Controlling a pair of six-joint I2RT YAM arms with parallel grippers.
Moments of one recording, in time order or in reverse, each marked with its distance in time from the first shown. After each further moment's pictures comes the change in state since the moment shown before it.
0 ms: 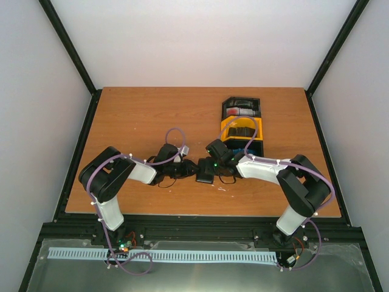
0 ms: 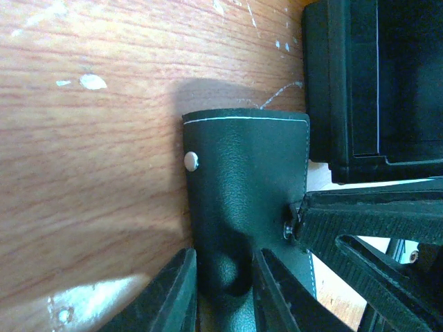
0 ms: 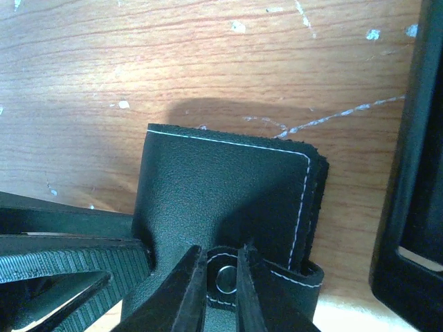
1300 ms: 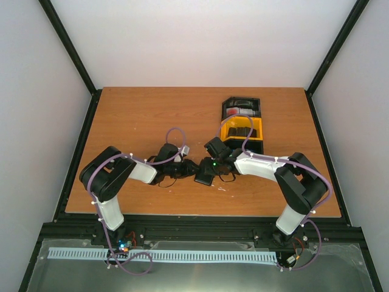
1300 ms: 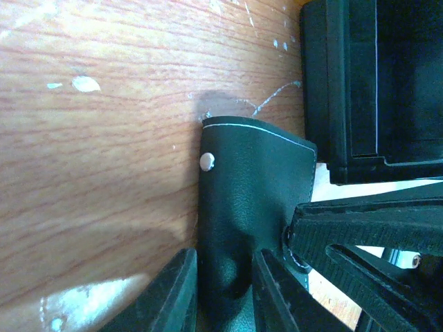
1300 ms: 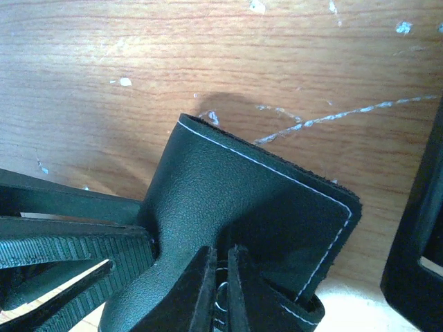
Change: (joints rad) left arm 0.002 0.007 0.007 0.000 0.008 0.000; right arm -0.005 0.035 0.060 -0.082 -0.042 -0.084
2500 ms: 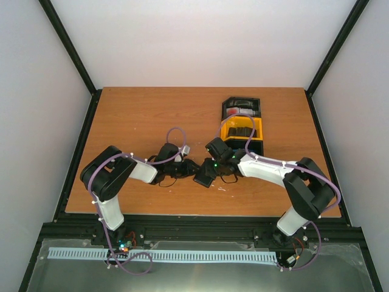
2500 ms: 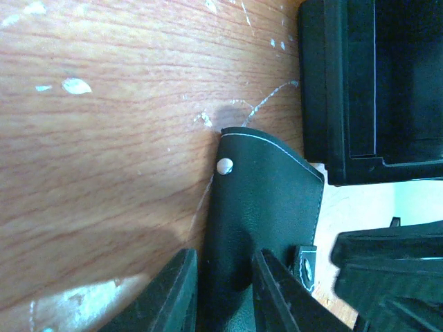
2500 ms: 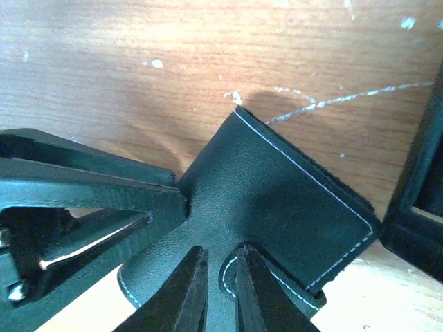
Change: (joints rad) left arm 0.000 0.010 0.010 0.000 0.011 0.000; right arm 0.018 -0.061 -0.014 -0.039 -0.007 -0.024
